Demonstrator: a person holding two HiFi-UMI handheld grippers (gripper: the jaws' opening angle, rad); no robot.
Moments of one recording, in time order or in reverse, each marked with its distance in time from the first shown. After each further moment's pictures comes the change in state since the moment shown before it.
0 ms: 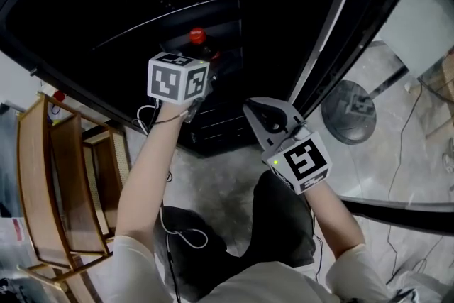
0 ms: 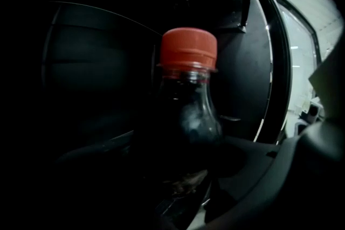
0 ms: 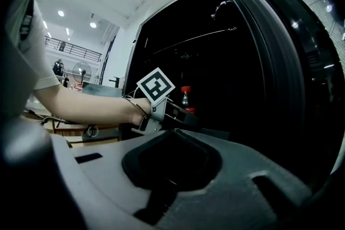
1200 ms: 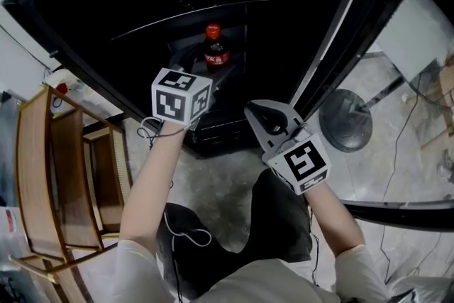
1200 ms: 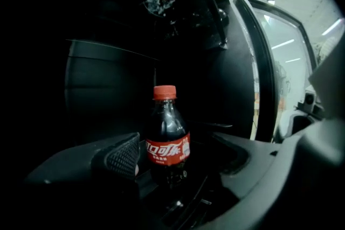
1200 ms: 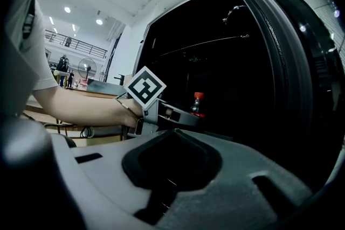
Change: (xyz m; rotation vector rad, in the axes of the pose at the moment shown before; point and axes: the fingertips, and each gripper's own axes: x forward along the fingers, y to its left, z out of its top) left arm -0.039 -0.007 0.011 0.051 -0.156 0.081; right arm -0.002 0.013 0.013 -0.055 0.007 0.033
